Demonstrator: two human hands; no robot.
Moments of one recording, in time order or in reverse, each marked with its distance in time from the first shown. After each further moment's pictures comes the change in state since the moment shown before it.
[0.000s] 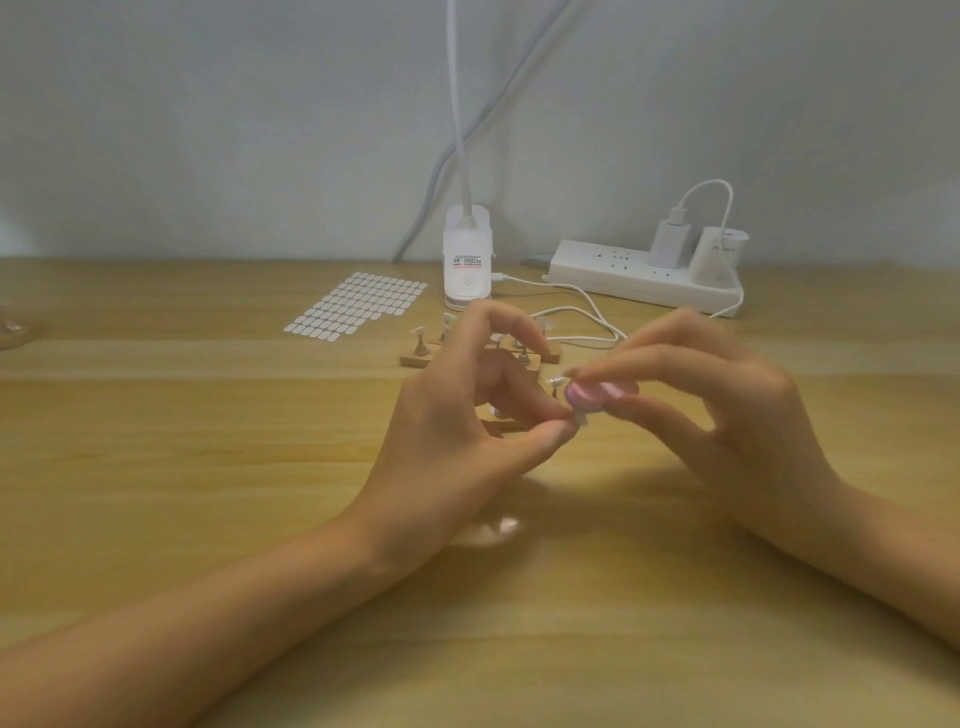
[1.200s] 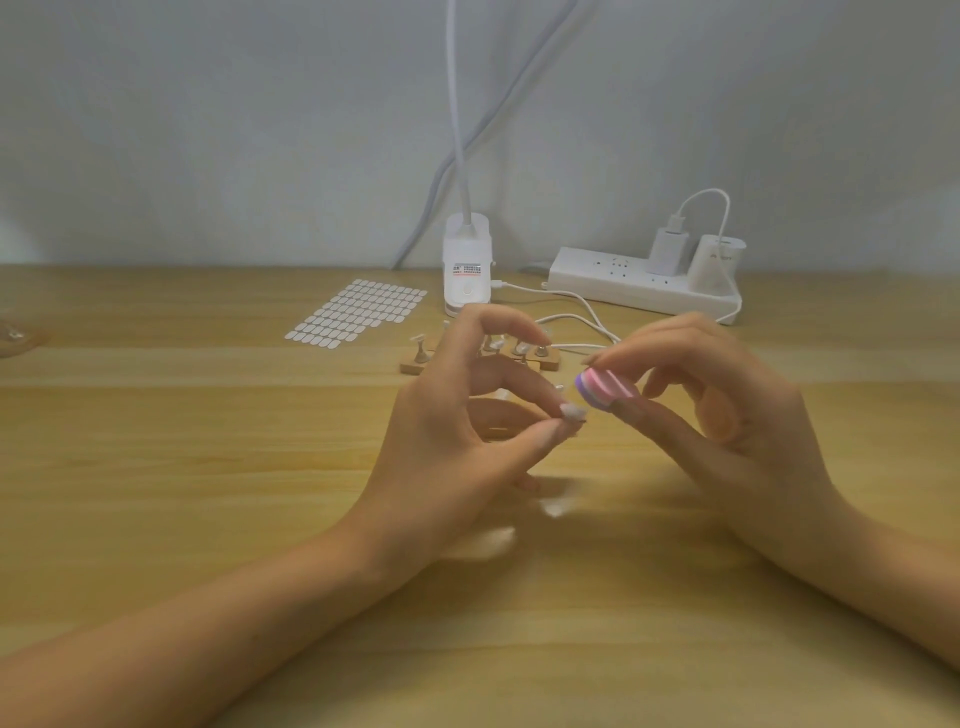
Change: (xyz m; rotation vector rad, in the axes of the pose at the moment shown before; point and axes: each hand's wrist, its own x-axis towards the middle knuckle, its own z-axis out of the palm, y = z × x) left_hand -0.001 0.002 -0.001 -0.179 -0.010 -0.064; right_hand -0.001 0.003 0.004 0.224 0.099 0.110
